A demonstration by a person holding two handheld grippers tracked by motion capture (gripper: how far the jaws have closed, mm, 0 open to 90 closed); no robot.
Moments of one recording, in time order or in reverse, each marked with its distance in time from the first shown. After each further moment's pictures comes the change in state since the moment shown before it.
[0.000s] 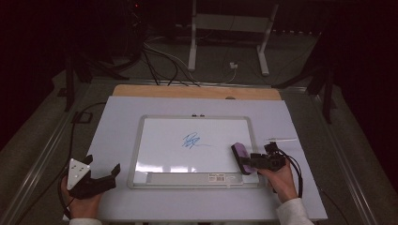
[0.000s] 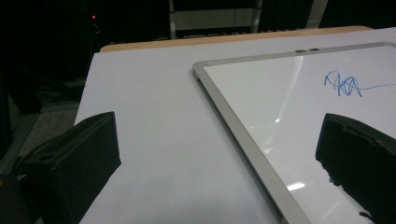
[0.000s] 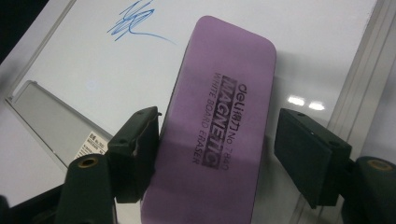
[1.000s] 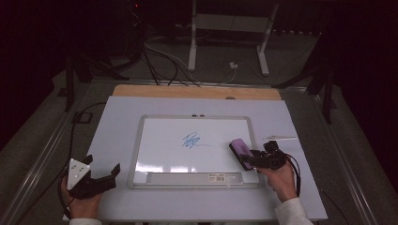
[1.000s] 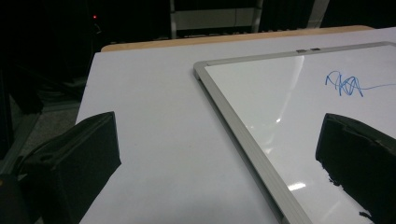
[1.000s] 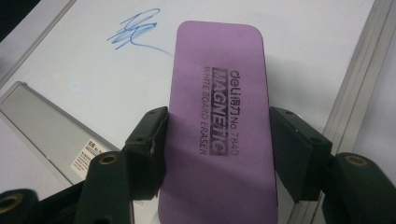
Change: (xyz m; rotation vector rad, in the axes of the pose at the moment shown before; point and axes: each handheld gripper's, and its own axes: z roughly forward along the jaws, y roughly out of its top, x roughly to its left) left arm 0.000 0.000 0.000 0.001 0.004 0.000; right arm 0.016 0.008 -0.008 -0.040 -0.069 -0.085
